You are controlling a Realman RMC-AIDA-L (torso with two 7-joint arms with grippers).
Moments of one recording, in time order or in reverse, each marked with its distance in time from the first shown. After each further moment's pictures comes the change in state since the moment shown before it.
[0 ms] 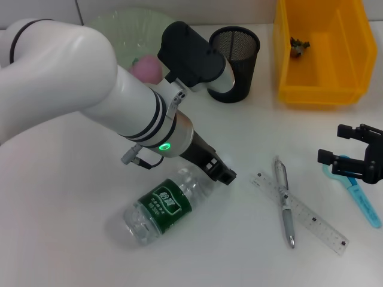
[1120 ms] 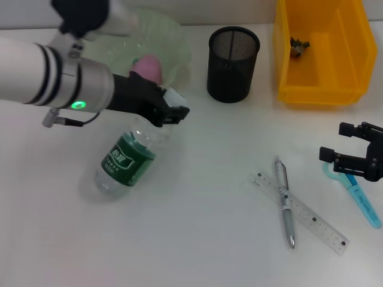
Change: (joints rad) left arm 0.233 0.009 -0.393 0.246 -0.025 0.127 0.392; right arm 0.004 -0.003 0.007 -0.002 -0.003 0.000 0.009
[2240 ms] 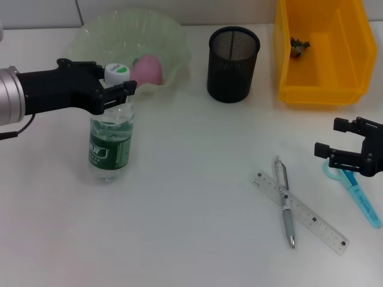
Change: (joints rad) left arm 0.301 0.001 -0.248 0.086 -0.385 0.005 0.394; right arm 0.021 0.000 -0.008 -0.003 0.000 -0.006 0.013
